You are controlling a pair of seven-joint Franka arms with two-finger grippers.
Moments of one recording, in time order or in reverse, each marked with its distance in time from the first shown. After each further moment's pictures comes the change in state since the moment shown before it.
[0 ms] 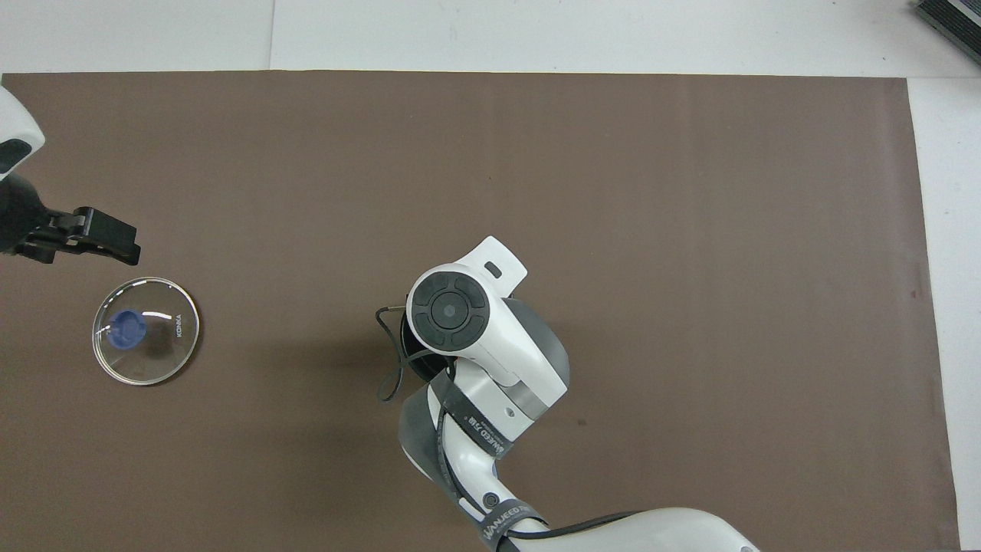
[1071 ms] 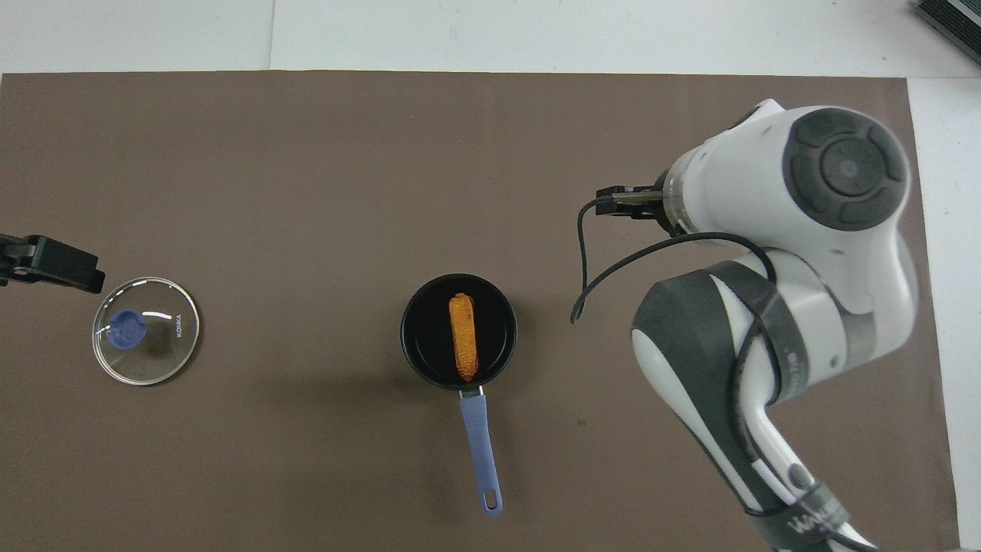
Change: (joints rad) left arm 0.000 -0.064 0.001 0.031 0.013 -0.100 0.048; right arm -0.365 -0.324 -0.011 0.014 -0.016 -0.243 -0.377
